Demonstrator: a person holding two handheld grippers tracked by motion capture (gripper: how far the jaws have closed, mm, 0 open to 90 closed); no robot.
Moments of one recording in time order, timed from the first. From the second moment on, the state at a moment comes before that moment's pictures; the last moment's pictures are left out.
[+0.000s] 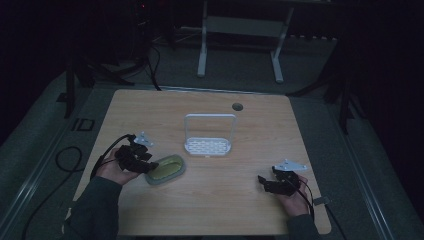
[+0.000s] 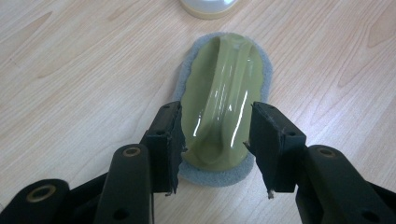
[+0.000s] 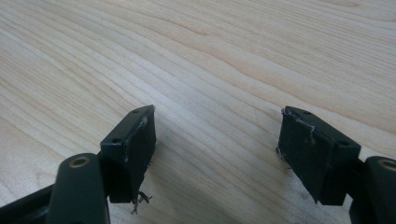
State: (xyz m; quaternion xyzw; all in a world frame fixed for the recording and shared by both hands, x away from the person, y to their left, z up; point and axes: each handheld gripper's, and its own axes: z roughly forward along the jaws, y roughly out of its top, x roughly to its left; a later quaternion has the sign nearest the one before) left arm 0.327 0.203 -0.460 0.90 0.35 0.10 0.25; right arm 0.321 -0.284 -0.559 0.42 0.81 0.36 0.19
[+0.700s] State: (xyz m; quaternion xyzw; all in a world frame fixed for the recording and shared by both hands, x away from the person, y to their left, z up) left arm 0.345 0.182 -0.455 0.91 0.34 0.08 0.21; right arm 0.321 -0.284 -0.559 0.42 0.81 0.36 0.19
